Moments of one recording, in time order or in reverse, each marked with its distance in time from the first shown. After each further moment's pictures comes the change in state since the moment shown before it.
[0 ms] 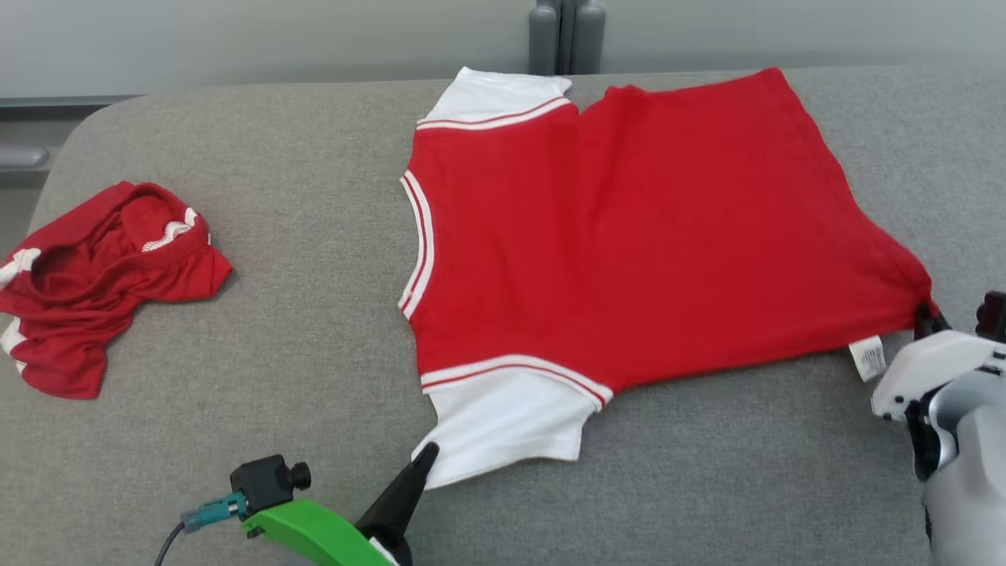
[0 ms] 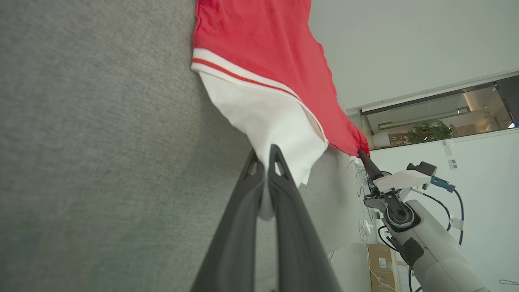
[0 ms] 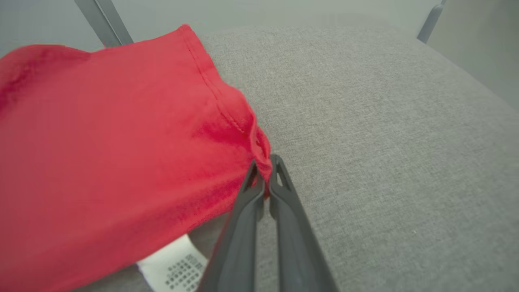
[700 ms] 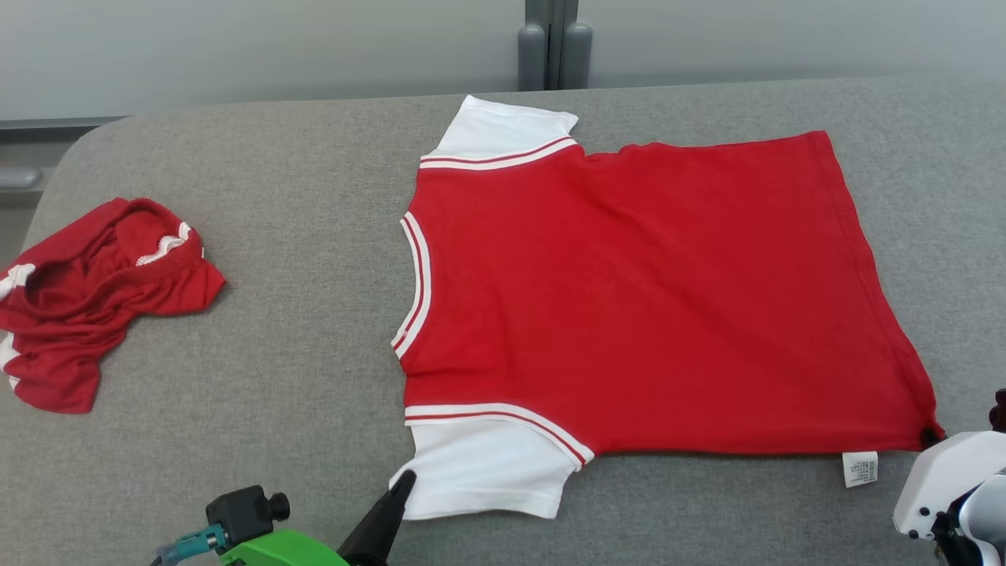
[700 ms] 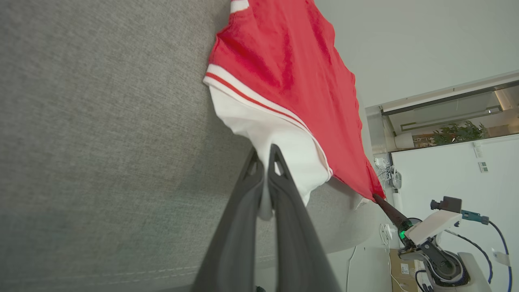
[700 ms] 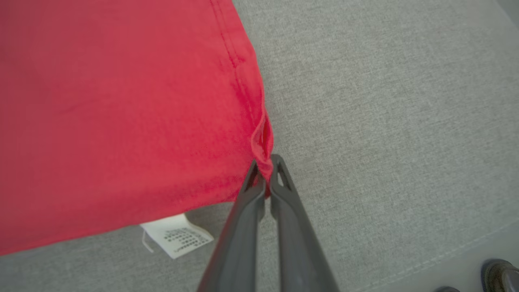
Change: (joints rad) left arm 0.095 0.065 0.010 -0.111 0.025 0.106 -0.025; right arm 0.483 0.123 -0.008 -0.731 0.057 0.000 0.575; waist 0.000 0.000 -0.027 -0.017
